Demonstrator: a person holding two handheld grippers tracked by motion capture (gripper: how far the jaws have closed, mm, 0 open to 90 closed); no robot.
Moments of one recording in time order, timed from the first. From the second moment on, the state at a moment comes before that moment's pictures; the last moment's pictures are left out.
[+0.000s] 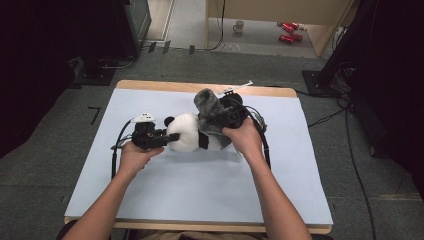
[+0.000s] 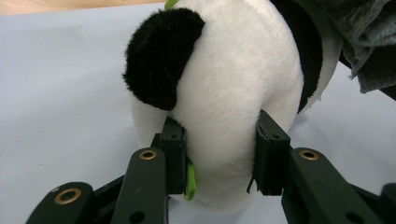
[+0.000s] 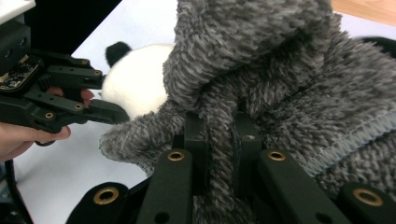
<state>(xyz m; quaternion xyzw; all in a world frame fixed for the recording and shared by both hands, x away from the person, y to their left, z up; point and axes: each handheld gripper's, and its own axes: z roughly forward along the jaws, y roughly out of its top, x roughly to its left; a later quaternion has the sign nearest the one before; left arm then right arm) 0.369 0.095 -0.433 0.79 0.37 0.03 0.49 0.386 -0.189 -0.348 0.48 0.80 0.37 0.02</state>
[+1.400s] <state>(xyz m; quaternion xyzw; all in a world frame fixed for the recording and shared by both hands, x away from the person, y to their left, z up) 0.368 0.092 -0.429 0.77 0.39 0.02 0.50 0.380 -0.106 -0.348 0.40 0.82 0.41 -0.02</state>
